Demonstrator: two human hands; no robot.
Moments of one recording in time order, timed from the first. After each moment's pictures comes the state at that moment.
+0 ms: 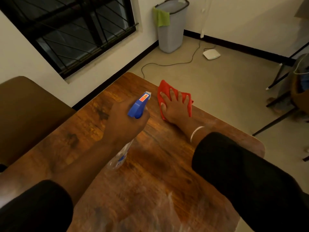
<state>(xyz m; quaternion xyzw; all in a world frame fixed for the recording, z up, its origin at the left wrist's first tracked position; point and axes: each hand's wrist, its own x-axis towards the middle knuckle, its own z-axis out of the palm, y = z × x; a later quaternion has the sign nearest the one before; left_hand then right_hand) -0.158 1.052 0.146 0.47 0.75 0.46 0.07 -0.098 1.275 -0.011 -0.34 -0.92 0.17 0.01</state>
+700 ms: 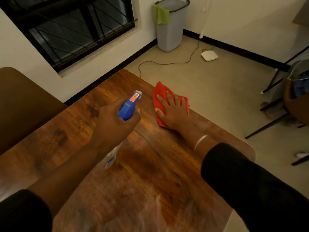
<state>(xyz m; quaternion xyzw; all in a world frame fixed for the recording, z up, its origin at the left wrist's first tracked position) -0.147 1.052 0.140 0.42 0.77 0.47 0.09 -0.070 1.284 -0.025 -0.30 -0.94 0.16 0.01</state>
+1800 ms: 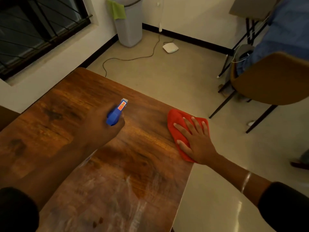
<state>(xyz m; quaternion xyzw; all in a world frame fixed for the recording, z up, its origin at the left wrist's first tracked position) -0.086 1.065 0.142 0.57 0.73 0.36 0.13 0.224 1.225 -0.025 -0.38 -0.92 0.12 -0.01</state>
